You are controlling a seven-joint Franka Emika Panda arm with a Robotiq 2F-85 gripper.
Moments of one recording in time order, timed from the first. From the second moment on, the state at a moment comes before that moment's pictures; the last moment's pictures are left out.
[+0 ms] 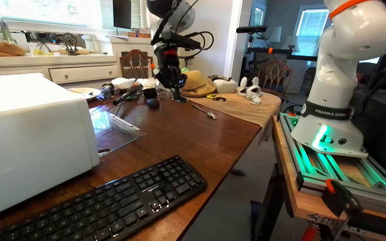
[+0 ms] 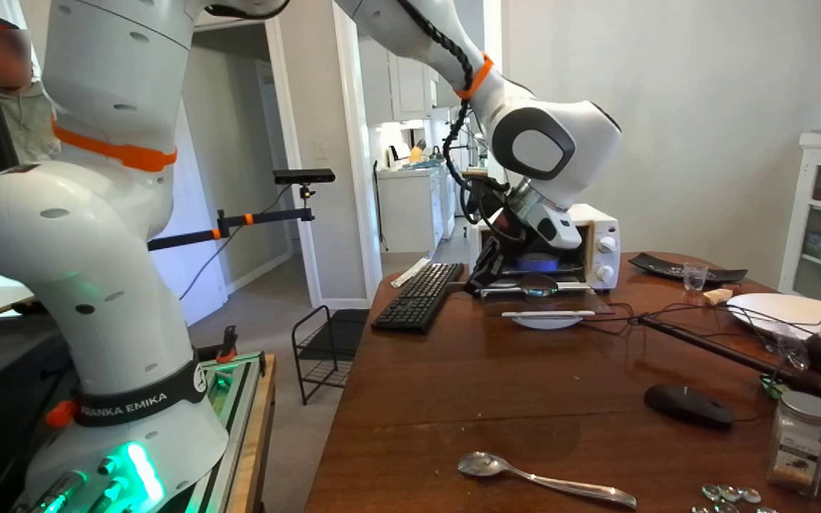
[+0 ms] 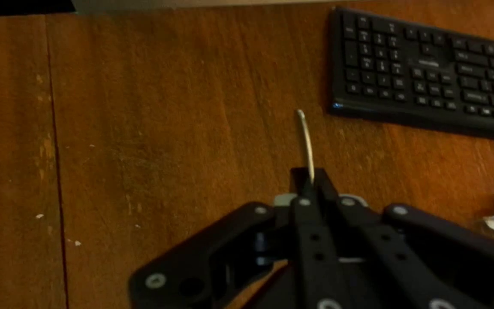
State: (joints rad) arm 0.05 0.37 -0.01 -1.97 0.43 1.83 0.23
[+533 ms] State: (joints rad) arm -0.02 0.42 -0.01 -1.96 0.44 1.75 0.18
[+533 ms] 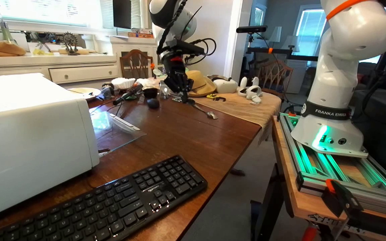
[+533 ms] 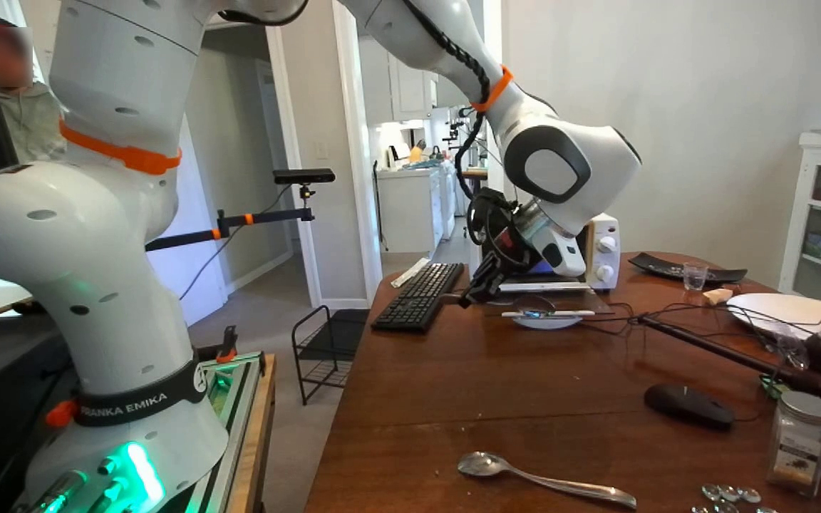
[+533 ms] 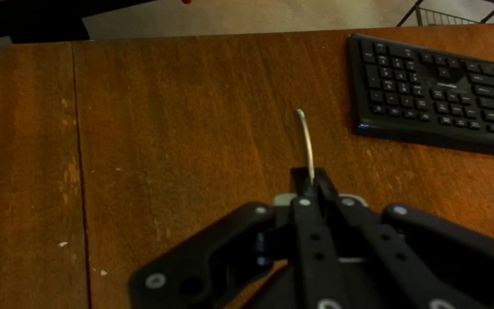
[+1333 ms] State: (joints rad) arm -0.01 0.61 -0.04 -1.67 0.25 1.62 0.29
